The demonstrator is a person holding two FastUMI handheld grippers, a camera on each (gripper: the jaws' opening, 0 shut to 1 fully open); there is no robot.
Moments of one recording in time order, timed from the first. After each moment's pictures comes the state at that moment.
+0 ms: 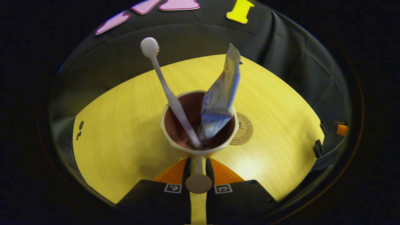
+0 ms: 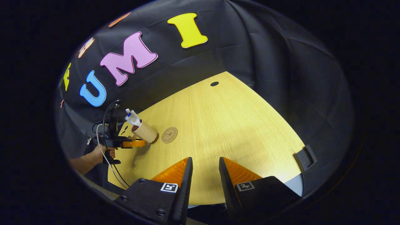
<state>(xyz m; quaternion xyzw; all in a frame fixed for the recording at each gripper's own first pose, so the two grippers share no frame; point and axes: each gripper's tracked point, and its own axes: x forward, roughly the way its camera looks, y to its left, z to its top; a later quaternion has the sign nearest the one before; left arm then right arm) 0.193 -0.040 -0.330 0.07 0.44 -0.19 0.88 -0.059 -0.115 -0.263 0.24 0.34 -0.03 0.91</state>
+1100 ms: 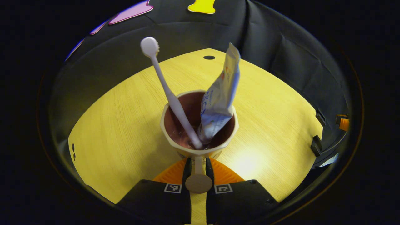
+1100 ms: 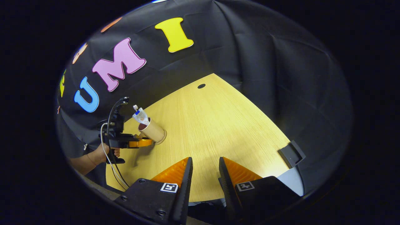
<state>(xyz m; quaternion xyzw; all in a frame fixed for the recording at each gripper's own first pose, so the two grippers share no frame) 0.201 -0.128 -0.346 0.12 0.44 -0.25 0.86 -0.088 -0.151 -0.256 0.24 0.34 -0.07 0.90</state>
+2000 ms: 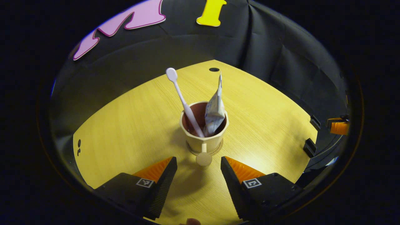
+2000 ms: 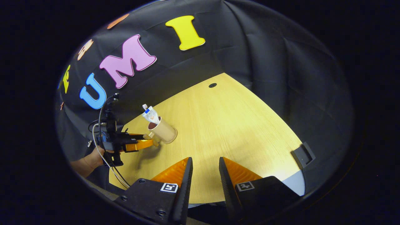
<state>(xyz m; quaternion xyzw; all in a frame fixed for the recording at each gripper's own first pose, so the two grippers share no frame) 0.171 -0.093 -0.294 0.09 0.39 -0.22 0.89 -0.068 -0.107 -0.241 0.23 0.34 -0.03 0.91</state>
